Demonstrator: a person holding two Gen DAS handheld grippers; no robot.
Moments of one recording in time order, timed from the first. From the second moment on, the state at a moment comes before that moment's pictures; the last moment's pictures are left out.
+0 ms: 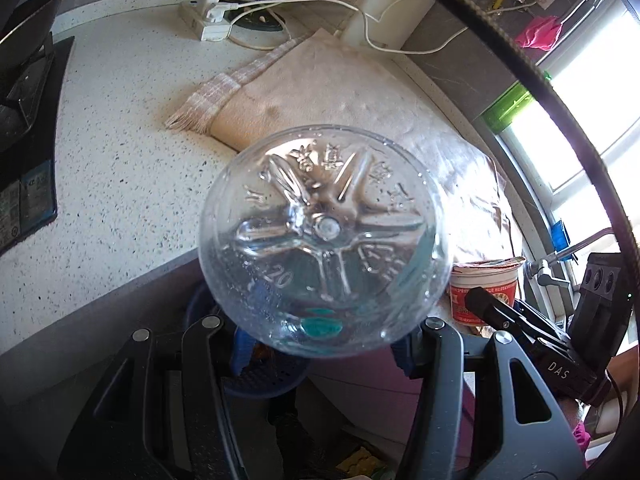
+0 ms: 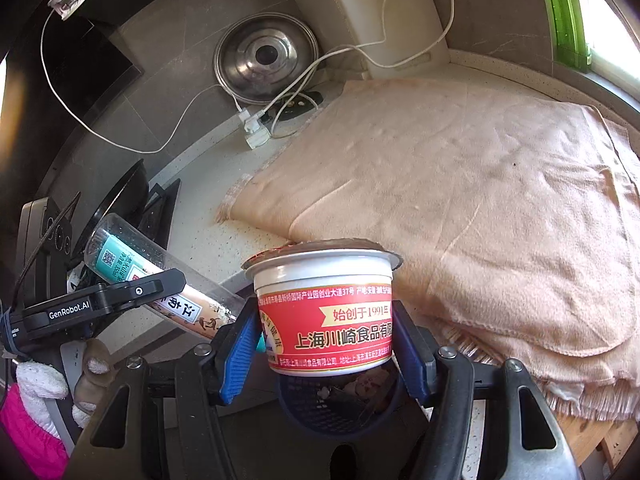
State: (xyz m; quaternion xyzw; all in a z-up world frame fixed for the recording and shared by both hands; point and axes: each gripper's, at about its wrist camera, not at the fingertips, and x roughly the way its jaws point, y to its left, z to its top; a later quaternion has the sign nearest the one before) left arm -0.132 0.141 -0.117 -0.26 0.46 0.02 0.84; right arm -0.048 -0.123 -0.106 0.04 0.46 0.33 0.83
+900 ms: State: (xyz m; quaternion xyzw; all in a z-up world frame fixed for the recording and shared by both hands) left arm -0.145 0.152 -0.238 -0.27 0.55 0.05 0.79; right arm -0.063 -0.075 -0.192 -0.02 0.52 0.31 0.80
